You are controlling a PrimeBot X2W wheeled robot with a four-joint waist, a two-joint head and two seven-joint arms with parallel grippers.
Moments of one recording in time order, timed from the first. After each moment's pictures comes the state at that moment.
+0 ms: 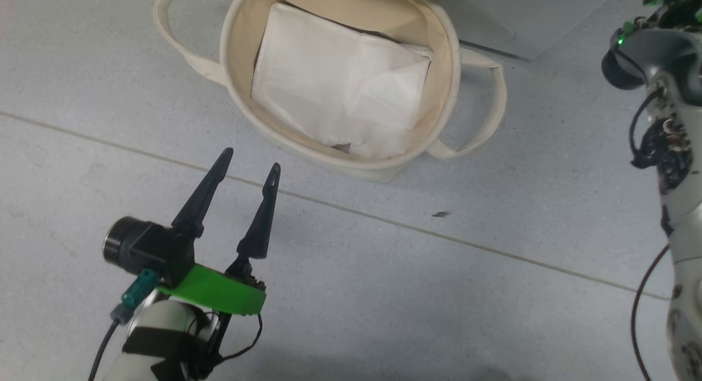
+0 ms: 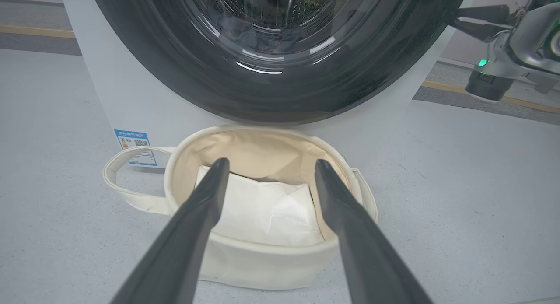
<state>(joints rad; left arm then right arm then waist) -0.38 0.17 -0.28 0.16 -0.22 -0.10 -0.25 -1.06 -0.22 0.03 0.70 1.71 0.13 0.15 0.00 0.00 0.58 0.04</state>
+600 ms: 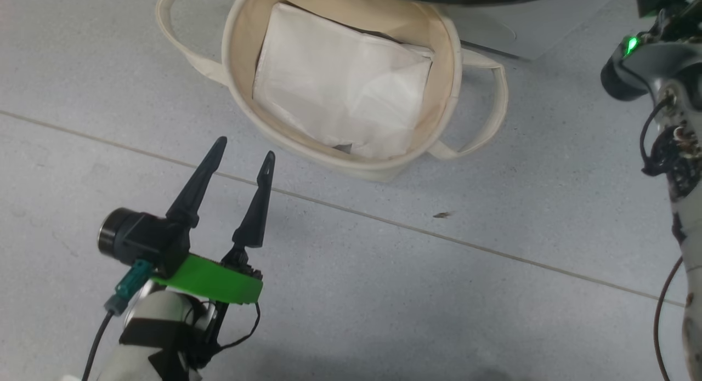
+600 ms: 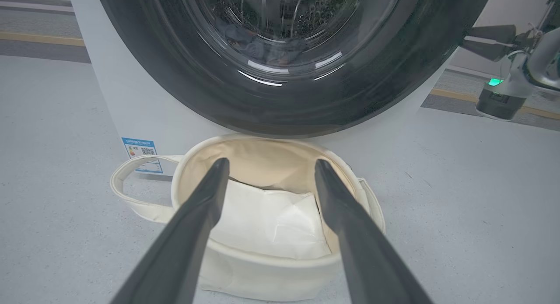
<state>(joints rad) -0.40 0.15 -0.25 0.17 -0.21 -0.12 -0.25 -1.06 -0.26 0.09 0.72 1.81 0.13 0.27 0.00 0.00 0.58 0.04</state>
